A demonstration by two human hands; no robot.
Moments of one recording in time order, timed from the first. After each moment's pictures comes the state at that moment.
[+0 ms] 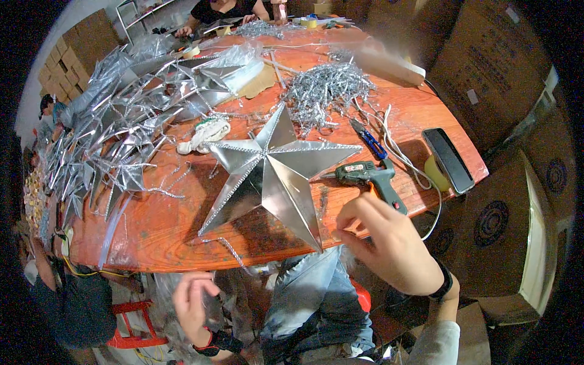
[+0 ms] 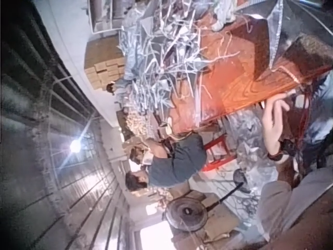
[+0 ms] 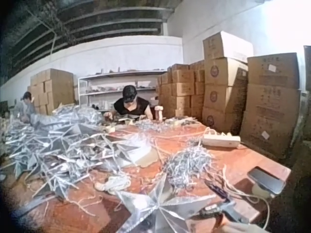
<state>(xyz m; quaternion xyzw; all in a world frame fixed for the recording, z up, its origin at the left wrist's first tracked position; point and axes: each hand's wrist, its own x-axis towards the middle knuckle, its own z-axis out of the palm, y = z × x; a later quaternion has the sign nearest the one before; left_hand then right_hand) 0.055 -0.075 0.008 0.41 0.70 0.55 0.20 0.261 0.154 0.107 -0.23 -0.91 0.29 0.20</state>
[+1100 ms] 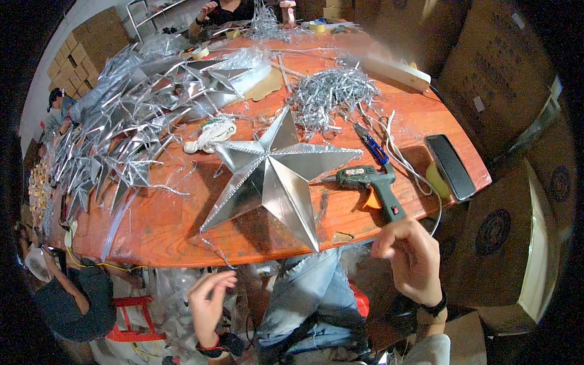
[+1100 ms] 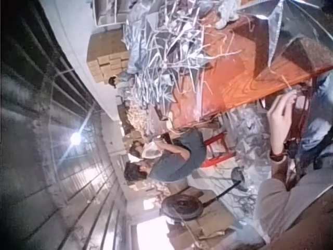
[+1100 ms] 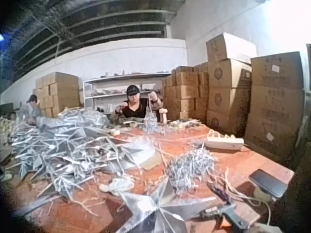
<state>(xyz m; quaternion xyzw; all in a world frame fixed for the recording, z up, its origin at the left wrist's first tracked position) 0.081 -0.062 0.008 0.41 0.74 0.51 0.15 0.307 0.146 0.081 -0.23 -0.77 0.45 0.39</state>
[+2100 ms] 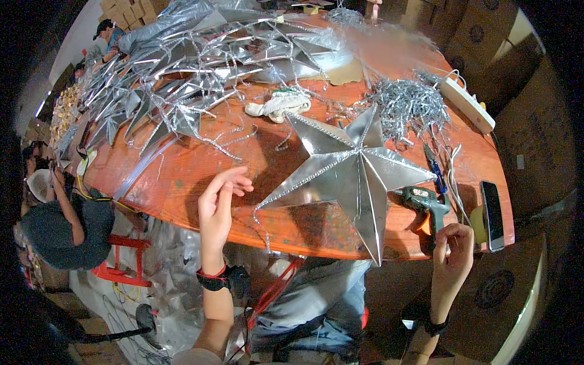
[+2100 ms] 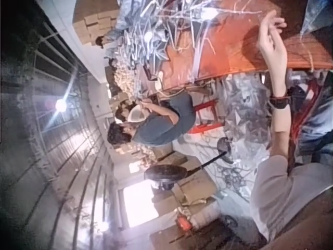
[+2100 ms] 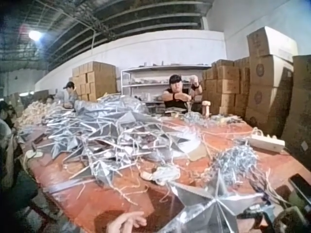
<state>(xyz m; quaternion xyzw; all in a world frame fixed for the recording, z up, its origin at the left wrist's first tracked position) -0.006 -0.008 0.003 0.35 0.62 0.69 0.10 0.289 0.187 0.034 -0.32 -0.76 0.36 0.44</state>
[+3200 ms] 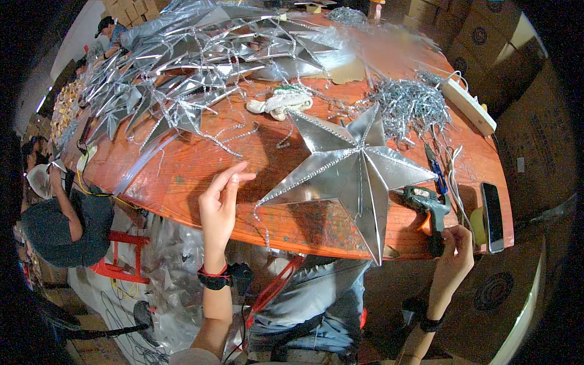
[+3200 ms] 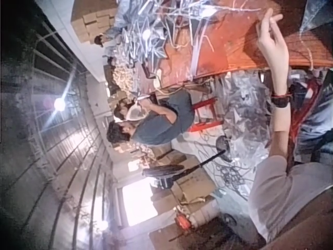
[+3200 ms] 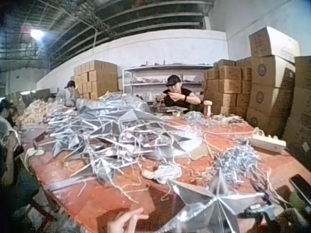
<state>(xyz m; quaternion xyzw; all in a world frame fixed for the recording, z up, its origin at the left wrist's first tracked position) -0.004 -0.005 -0.001 0.34 0.72 0.60 -0.01 0.302 0.204 0.009 -0.43 -0.77 0.16 0.44</state>
